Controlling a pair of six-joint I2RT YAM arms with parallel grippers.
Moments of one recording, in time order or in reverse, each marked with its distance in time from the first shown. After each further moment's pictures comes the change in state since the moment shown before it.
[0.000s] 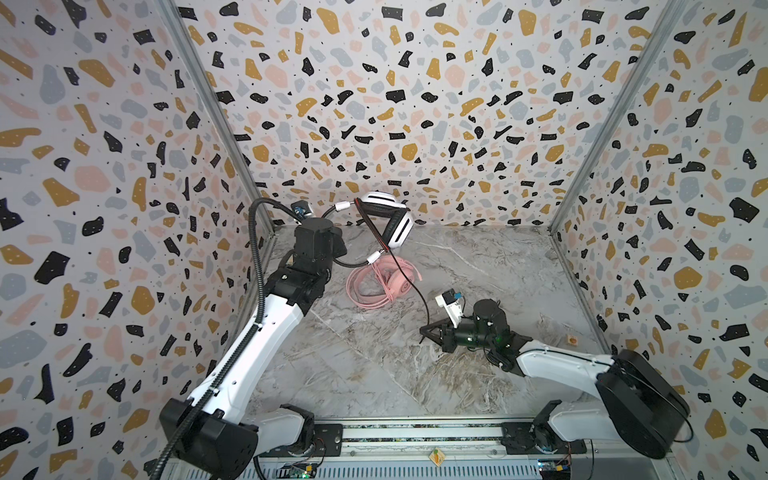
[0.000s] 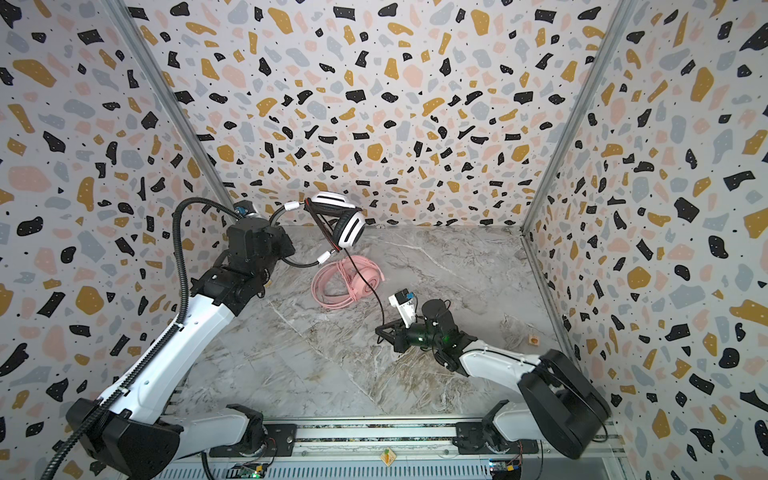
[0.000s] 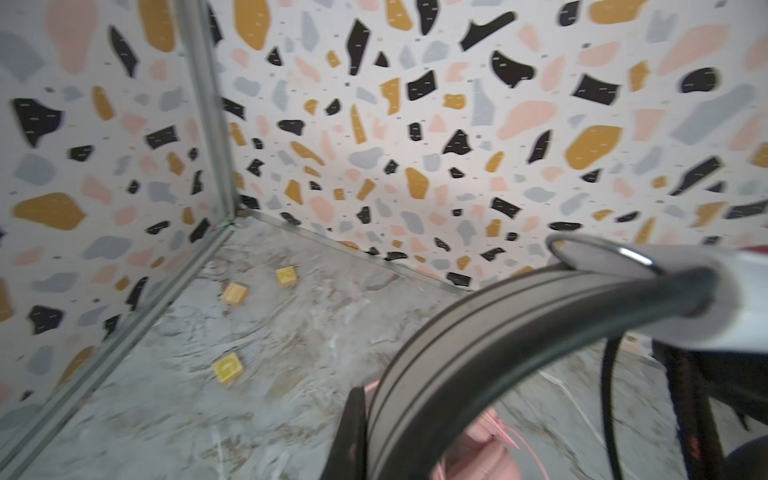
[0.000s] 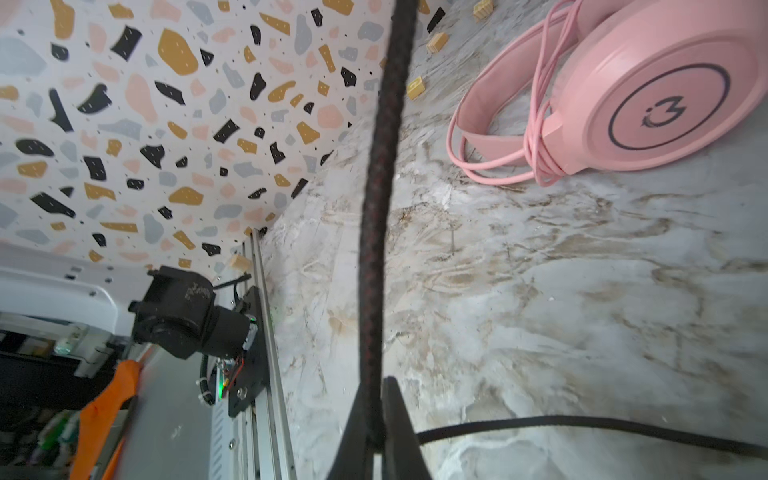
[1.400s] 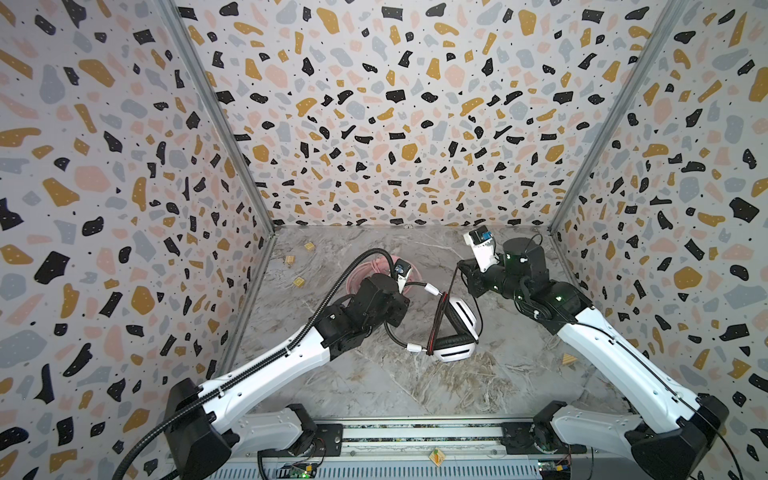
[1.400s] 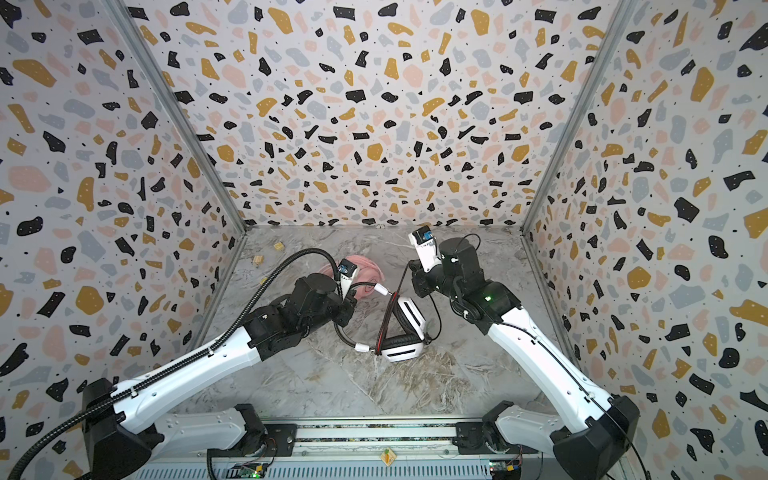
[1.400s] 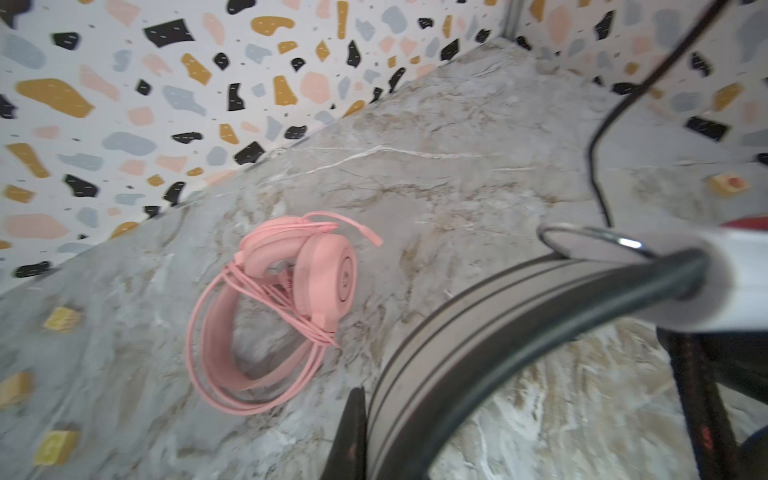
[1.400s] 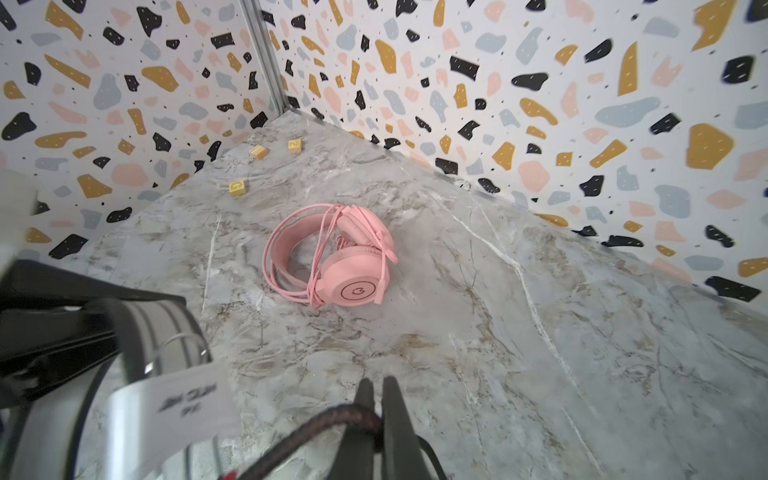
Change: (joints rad) left arm -0.507 -0.089 -0.248 0.002 0.323 0.402; right arm -0.132 -0.039 0.728 -0.838 0.436 -0.420
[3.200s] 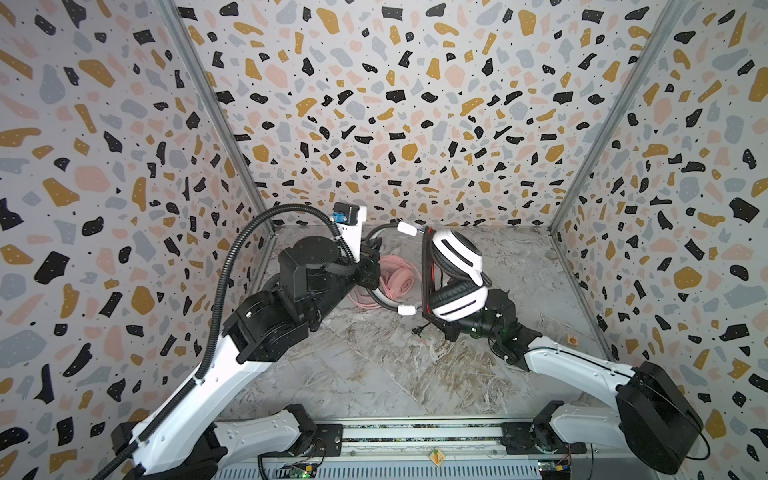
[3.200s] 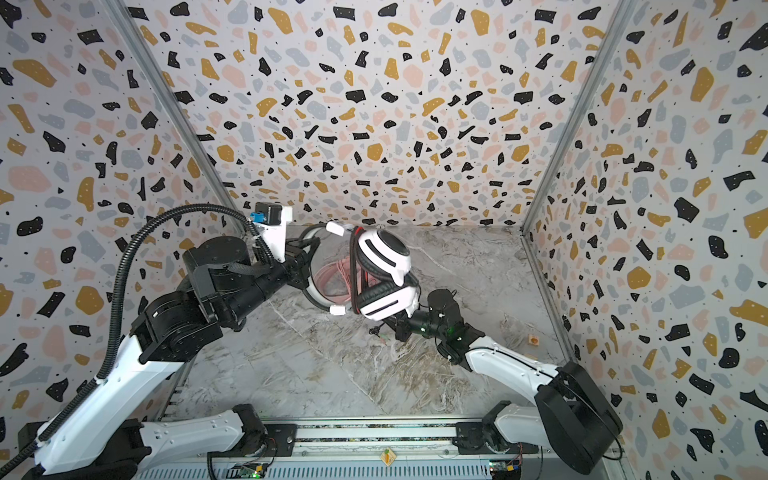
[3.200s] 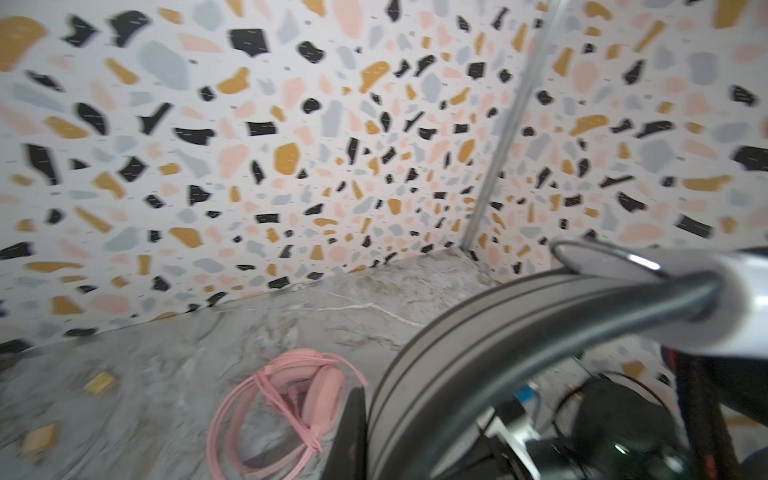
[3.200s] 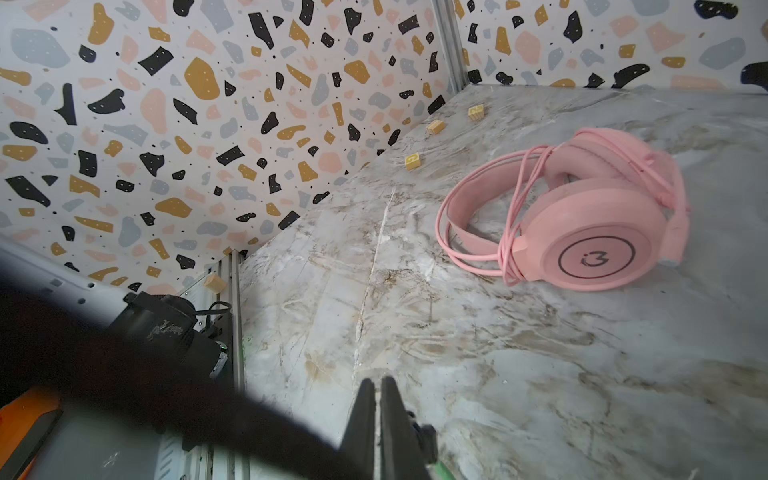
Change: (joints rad) left arm 0.020 -0.095 0.498 -0.209 -0.229 -0.185; right arm 0.125 0.003 -0.644 0.827 -0.395 0.279
